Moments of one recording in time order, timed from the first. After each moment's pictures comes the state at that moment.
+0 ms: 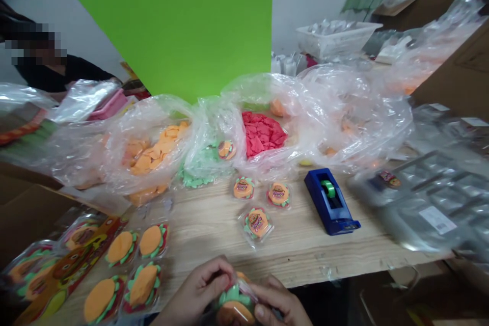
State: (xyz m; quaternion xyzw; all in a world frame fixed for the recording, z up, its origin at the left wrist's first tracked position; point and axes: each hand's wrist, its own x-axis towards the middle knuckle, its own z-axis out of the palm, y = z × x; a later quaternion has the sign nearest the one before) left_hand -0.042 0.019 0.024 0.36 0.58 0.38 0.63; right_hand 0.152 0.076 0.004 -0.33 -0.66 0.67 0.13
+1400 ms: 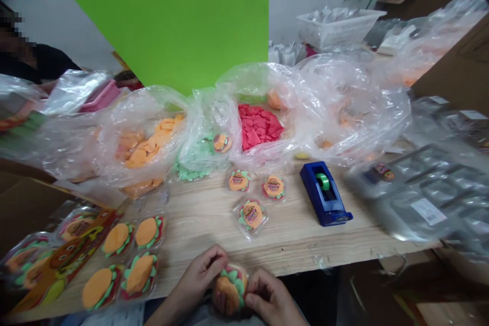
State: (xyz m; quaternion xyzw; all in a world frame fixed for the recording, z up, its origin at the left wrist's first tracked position) left_hand -0.041 0.012 -0.018 0.37 0.65 0.34 0.57; right_hand 0.149 0.053 -0.054 -0.29 -0.48 0.81 0.16
